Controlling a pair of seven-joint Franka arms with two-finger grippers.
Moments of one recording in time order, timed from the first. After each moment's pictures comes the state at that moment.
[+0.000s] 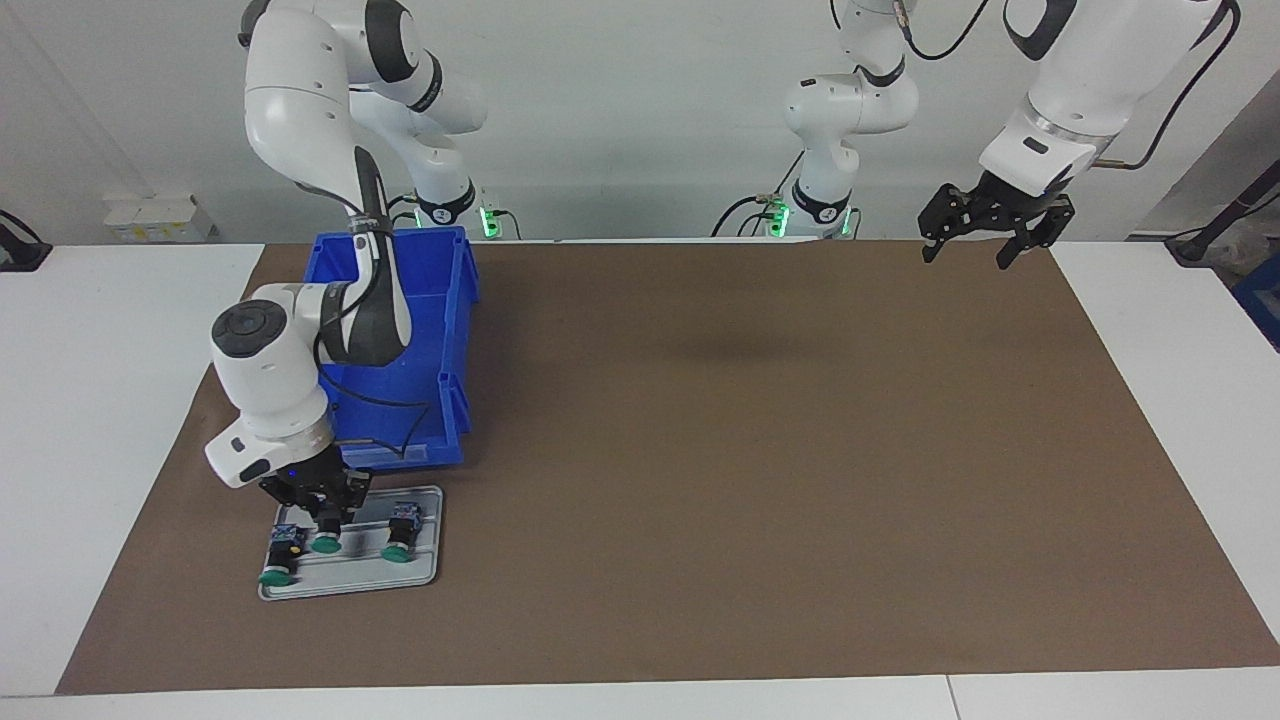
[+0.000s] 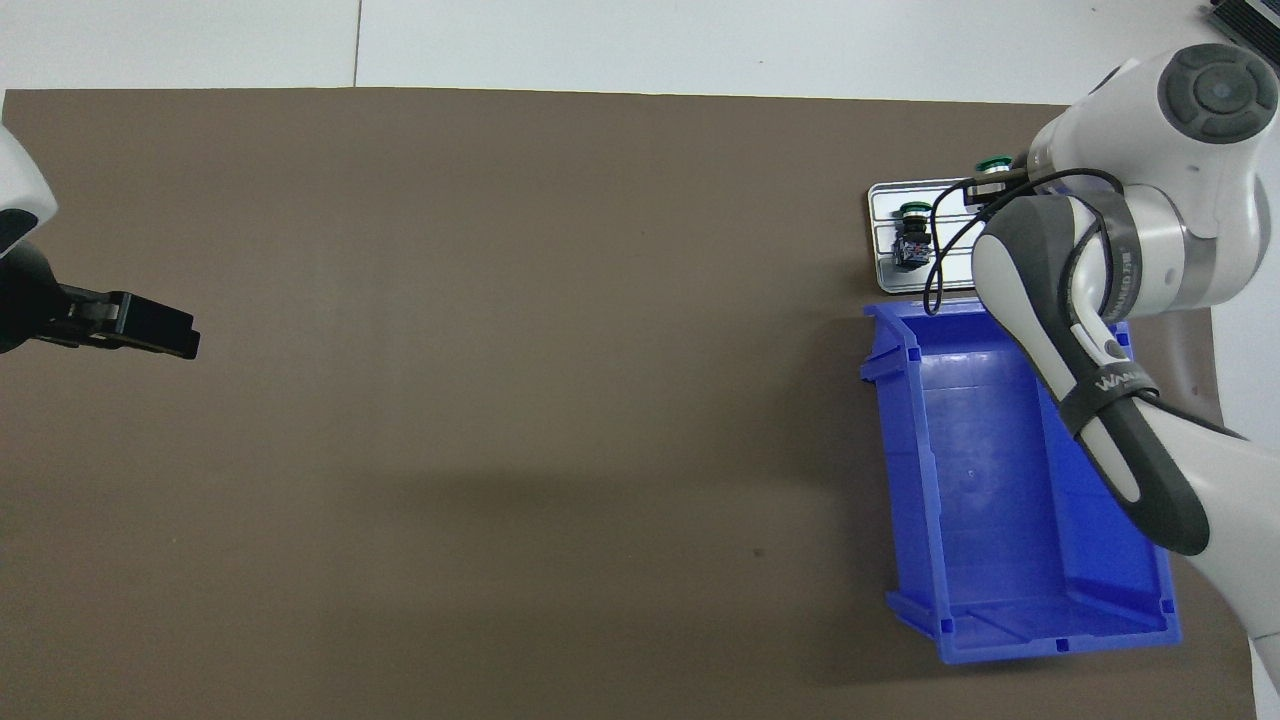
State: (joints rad) left arm -0.01 -0.02 -0.10 -1.57 -0.04 1.51 0.06; right arm 0.07 0.45 0.02 -1.45 -0.18 2.05 0.11
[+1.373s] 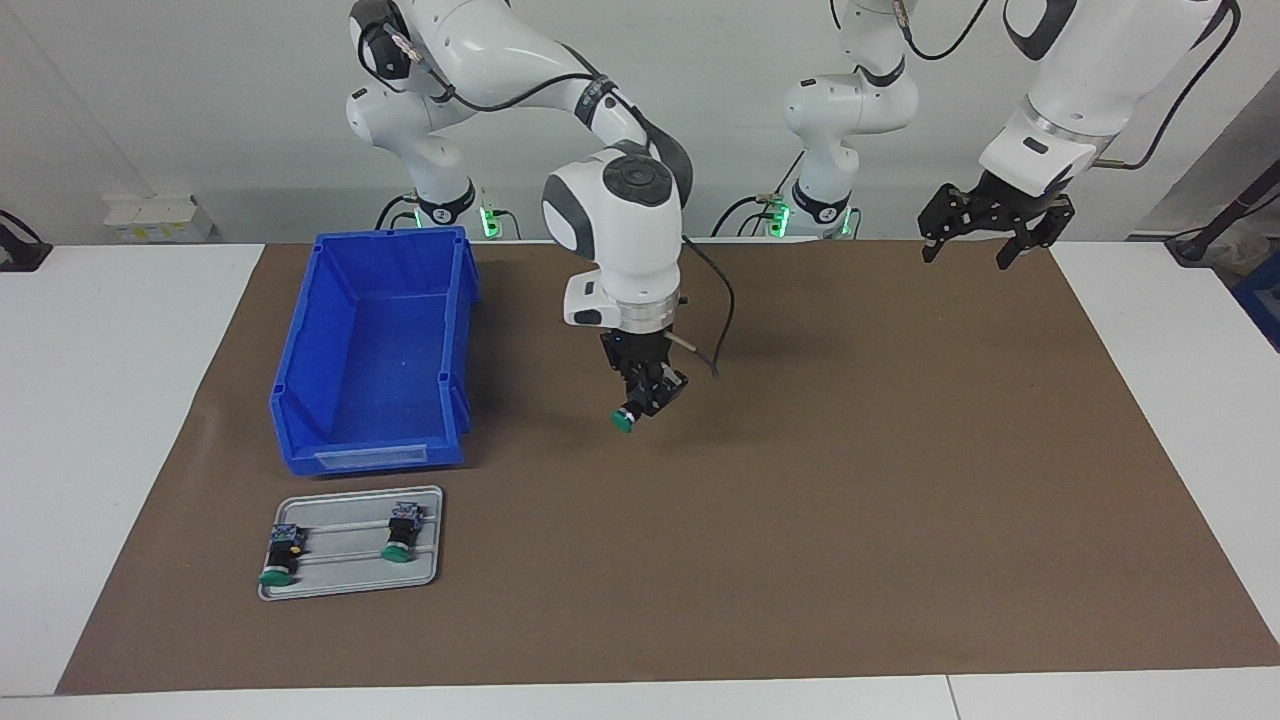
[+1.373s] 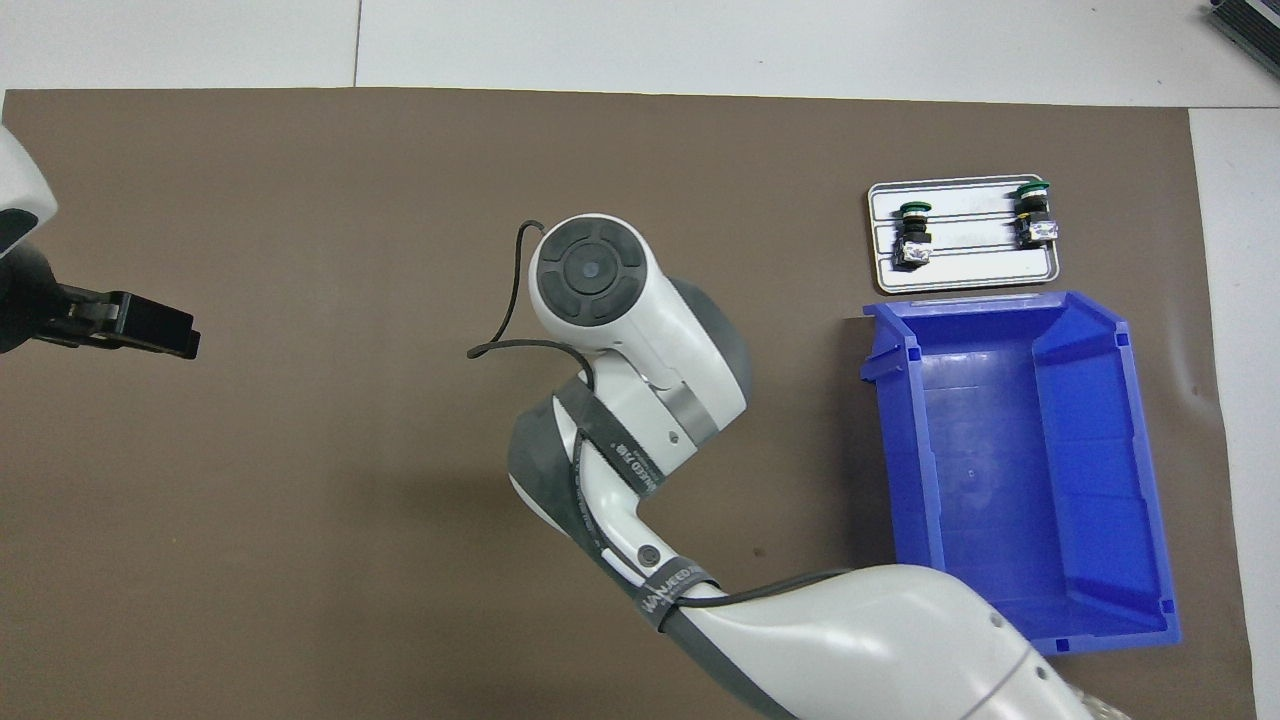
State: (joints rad) left arm -0.01 -0.02 -0.10 -1.57 -0.04 1.51 0.06; right arm 0.62 0.64 0.04 -1.29 -0.09 2.02 1.78
